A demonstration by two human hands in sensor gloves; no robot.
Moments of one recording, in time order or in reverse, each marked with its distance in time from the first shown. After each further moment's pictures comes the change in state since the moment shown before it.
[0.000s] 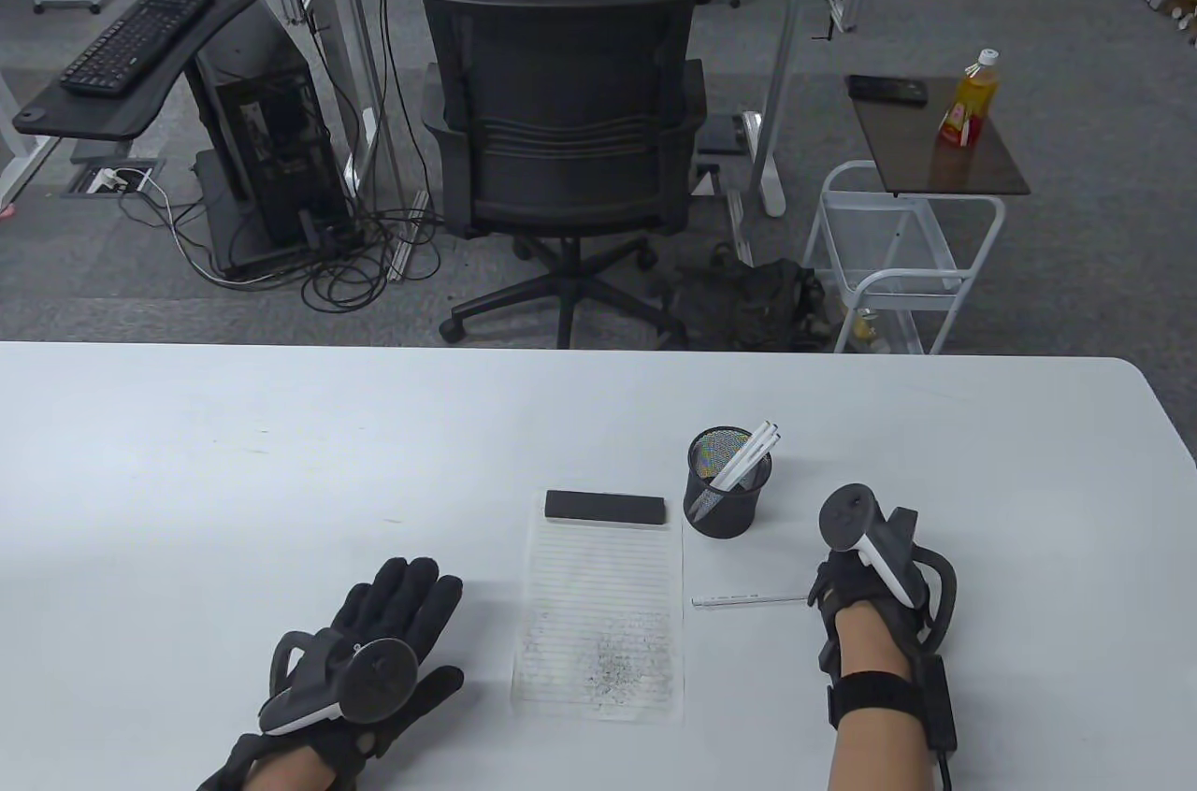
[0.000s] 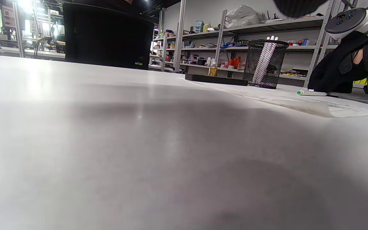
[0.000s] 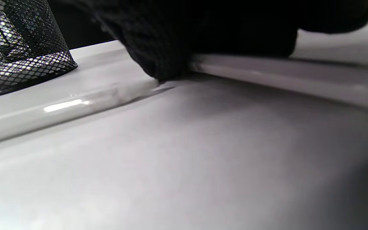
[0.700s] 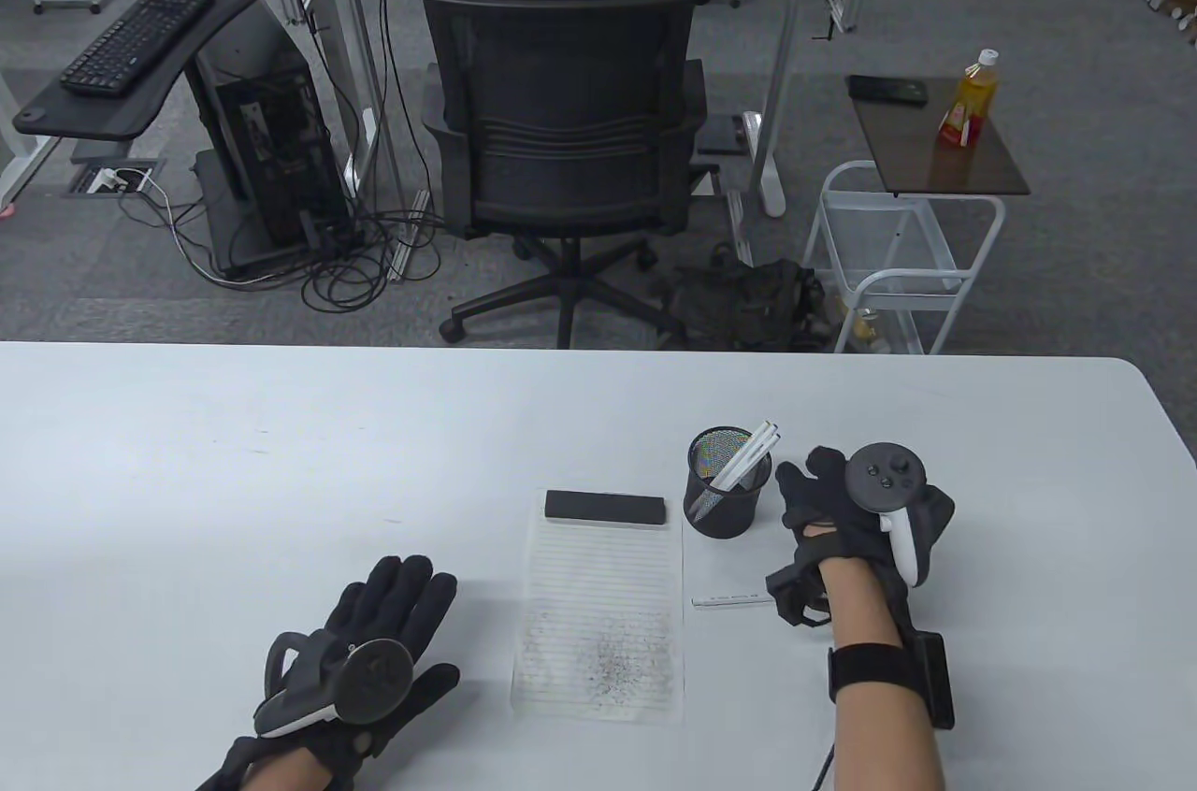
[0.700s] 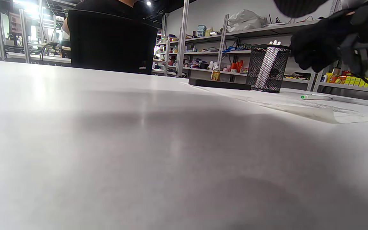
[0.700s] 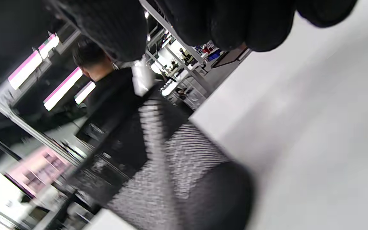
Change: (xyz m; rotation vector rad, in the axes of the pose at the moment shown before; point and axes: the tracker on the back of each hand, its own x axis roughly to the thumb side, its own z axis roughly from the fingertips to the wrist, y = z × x) left_hand -0.004 0.001 0.002 0.020 0.015 -0.002; right_hand 0.034 -0.049 -0.009 -0.154 -0.057 -0.721
